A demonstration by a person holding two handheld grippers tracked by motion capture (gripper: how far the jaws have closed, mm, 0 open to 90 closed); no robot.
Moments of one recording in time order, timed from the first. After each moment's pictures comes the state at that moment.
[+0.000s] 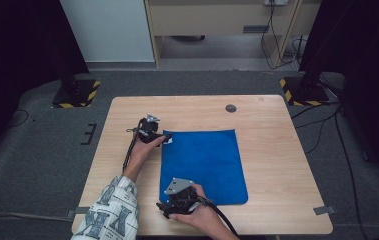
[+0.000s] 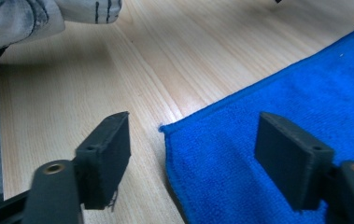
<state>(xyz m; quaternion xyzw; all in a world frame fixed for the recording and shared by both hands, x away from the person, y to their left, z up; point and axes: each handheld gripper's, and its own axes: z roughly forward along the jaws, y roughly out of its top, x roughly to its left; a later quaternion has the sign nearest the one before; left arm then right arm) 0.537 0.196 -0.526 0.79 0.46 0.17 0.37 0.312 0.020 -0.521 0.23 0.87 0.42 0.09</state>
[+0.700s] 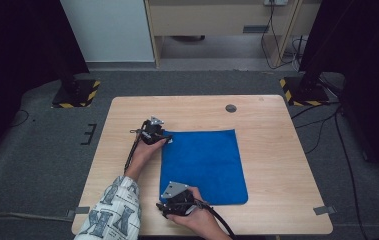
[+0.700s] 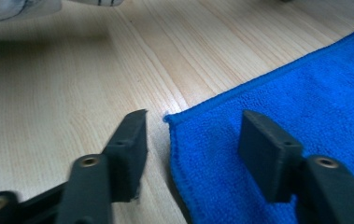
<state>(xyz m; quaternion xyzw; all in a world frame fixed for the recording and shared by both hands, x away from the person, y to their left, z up) 0.534 0.188 -0.534 0.80 0.43 0.17 0.37 0.309 0.029 -0.535 0.22 0.88 0.41 0.10</state>
